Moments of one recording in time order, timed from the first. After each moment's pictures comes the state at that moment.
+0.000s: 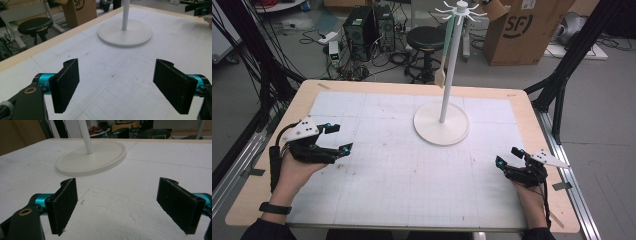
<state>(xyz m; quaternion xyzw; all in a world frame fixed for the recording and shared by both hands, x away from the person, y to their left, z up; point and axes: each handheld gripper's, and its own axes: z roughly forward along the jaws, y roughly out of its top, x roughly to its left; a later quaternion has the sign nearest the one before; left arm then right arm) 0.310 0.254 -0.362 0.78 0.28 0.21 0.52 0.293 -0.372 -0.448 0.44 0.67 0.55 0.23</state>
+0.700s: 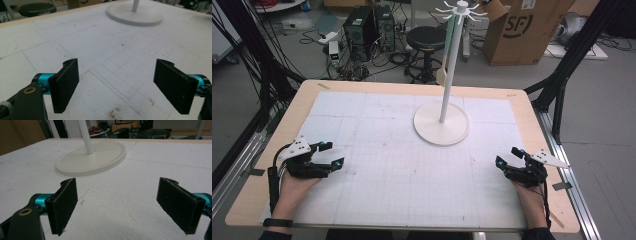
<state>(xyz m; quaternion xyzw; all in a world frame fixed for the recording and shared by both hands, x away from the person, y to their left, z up) 0.305 0.290 -0.437 0.76 0.32 0.19 0.53 0.293 -0.372 -0.448 0.44 0.67 0.55 0.23</state>
